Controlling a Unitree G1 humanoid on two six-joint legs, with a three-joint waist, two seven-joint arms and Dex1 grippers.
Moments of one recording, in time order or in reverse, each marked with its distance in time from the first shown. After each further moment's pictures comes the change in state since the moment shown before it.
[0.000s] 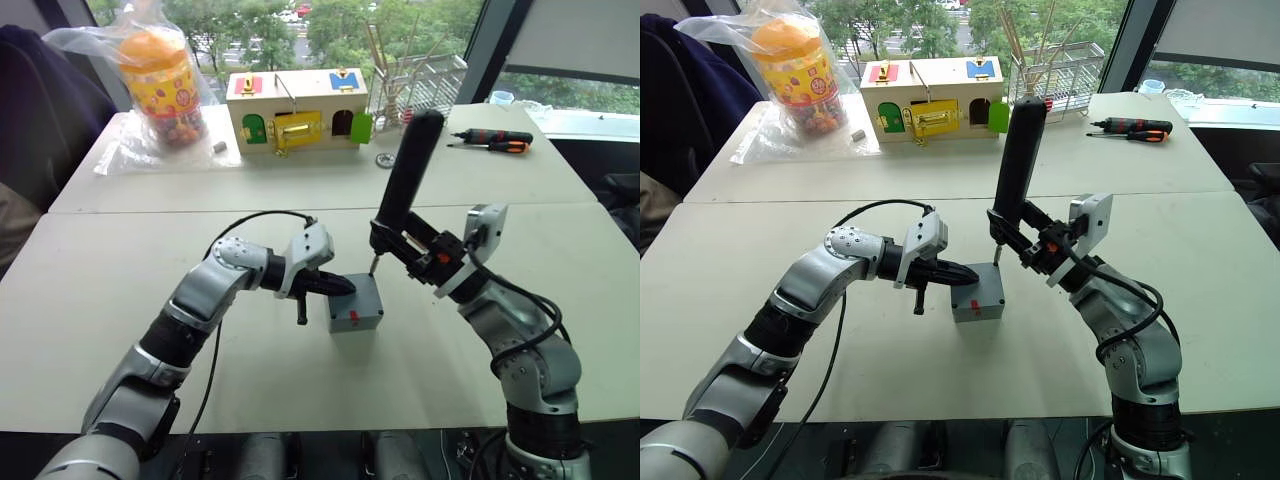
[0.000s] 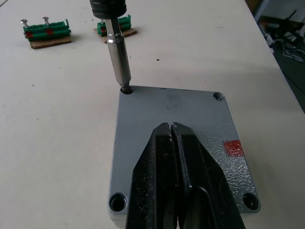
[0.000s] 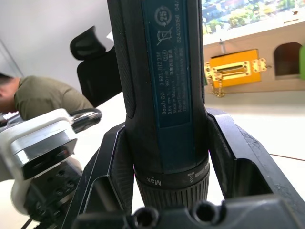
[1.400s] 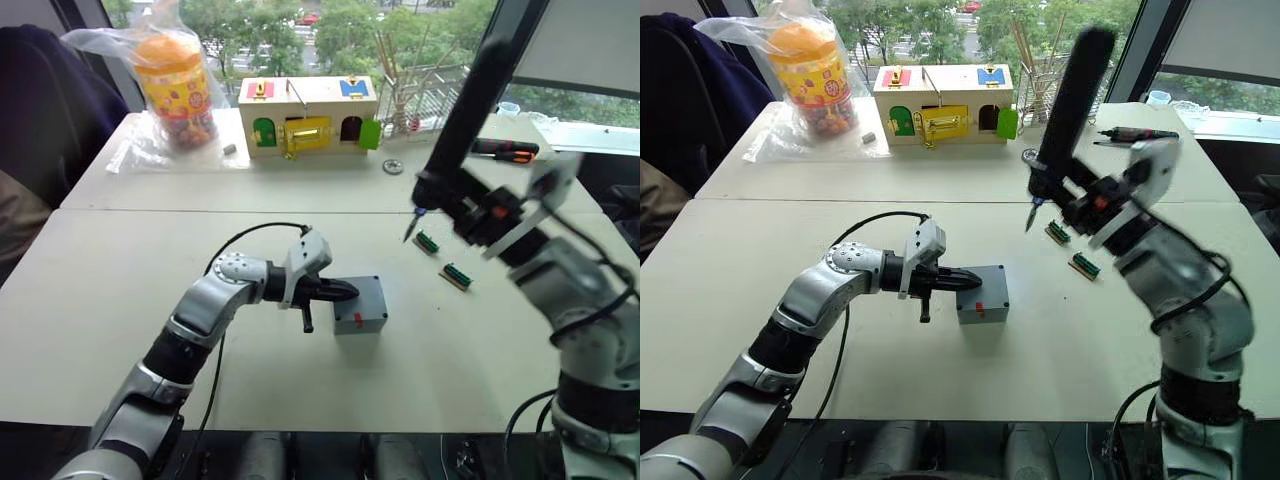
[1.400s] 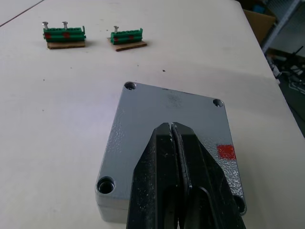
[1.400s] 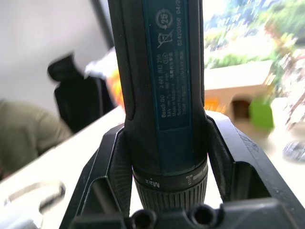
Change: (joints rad) left arm 0.090 -0.067 0.057 -0.031 -0.039 -0.008 0.104; right arm -0.293 -0.285 -0.332 -0.019 0.443 0.291 -0.300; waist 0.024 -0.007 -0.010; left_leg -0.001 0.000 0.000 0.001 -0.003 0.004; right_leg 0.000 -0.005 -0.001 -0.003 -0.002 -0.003
